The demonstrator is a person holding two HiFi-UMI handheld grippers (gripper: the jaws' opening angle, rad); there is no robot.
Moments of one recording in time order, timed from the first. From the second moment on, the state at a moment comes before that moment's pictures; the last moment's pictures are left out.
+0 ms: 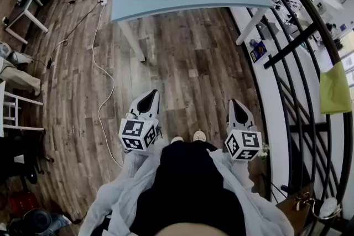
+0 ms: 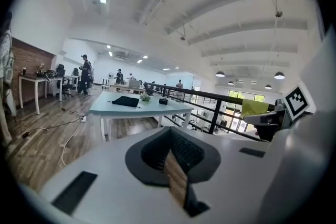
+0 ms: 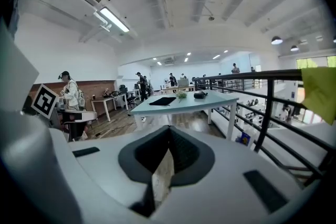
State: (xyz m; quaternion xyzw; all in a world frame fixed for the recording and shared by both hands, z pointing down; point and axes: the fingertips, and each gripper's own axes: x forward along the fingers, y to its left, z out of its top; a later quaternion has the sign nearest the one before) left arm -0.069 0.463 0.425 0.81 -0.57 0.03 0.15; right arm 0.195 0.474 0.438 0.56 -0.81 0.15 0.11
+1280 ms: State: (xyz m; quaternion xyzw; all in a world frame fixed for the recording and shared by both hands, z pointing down) left arm -0.088 0.394 0.447 0.79 -0.59 0.05 0.15; right arm 0.161 0.373 0.461 0.54 -0.82 0.17 0.12
